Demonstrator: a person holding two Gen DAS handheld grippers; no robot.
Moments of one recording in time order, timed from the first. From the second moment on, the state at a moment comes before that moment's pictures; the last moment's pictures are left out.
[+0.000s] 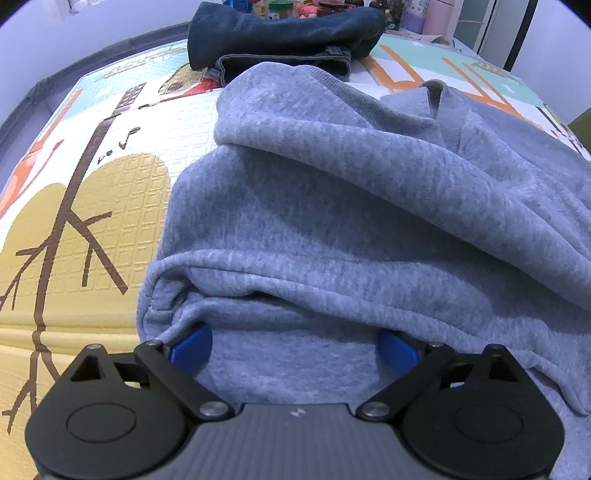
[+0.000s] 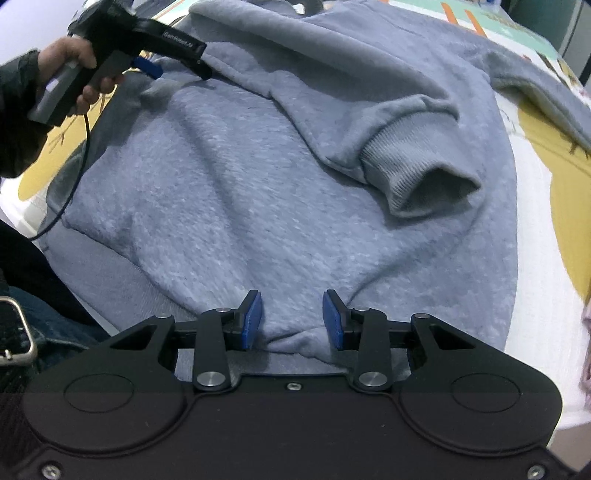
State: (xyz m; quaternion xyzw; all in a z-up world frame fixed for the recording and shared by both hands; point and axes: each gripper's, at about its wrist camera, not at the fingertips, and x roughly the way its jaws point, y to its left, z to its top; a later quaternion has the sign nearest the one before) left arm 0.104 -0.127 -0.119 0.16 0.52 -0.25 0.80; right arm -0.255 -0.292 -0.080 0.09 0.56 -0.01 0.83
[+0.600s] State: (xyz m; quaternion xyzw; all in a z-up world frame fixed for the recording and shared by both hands) left arm 0.103 -0.129 -0.121 0.16 0.52 -0.25 0.80; right arm -0.303 -0.338 -0.074 0.11 0.57 -0.07 0.81
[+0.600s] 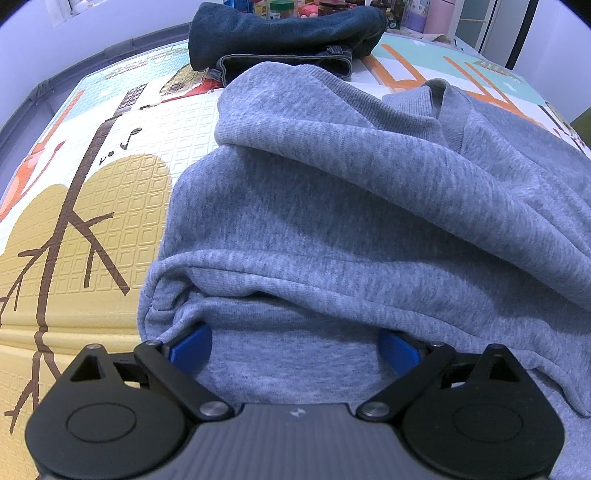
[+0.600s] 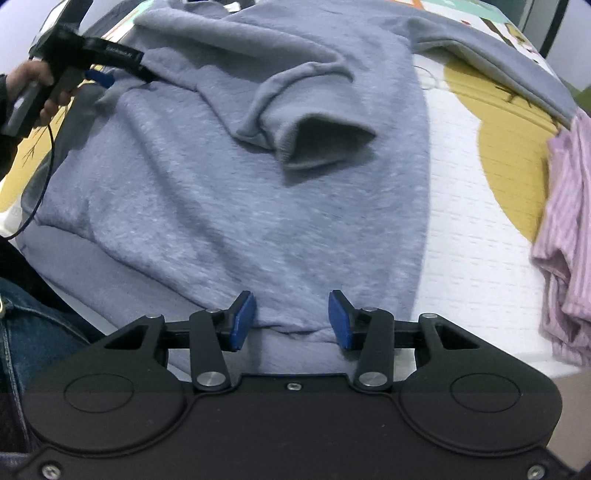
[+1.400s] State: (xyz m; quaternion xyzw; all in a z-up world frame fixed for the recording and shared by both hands) left arm 0.070 -0.120 -0.067 0.13 0.48 -0.31 0.81; right arm -0.270 -0.364 -0.016 0.19 0.47 -0.12 0.85
